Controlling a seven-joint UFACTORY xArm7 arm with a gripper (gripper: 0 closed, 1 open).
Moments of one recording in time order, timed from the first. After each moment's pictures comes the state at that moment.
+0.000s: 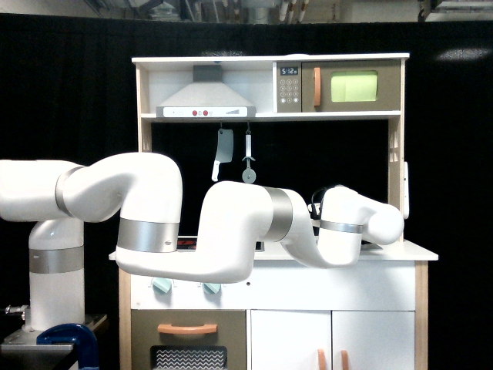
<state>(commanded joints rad) 2.22 -1.61 -1.67 1.49 0.01 1.18 -1.69</state>
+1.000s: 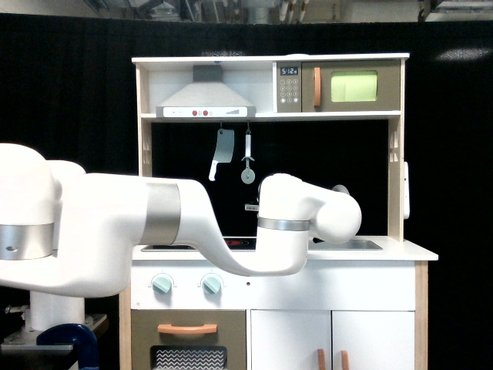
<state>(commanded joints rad) 1.61 -1.60 -1.66 1.17 -0.03 1.46 -1.65</state>
